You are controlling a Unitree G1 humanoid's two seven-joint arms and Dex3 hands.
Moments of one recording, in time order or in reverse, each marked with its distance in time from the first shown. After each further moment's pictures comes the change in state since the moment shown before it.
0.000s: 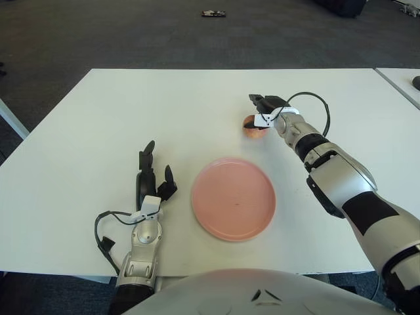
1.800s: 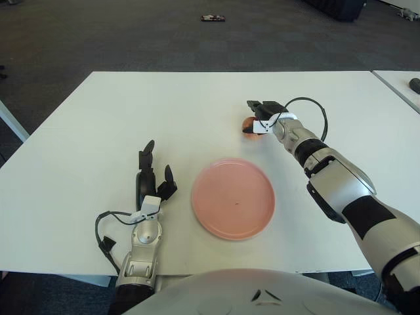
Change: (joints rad) left arm 0.003 -0.002 0.001 -0.009 0.002 -0.001 0.006; right arm 0.072 -0.001 0.063 -0.004 -0.027 0.010 0.012
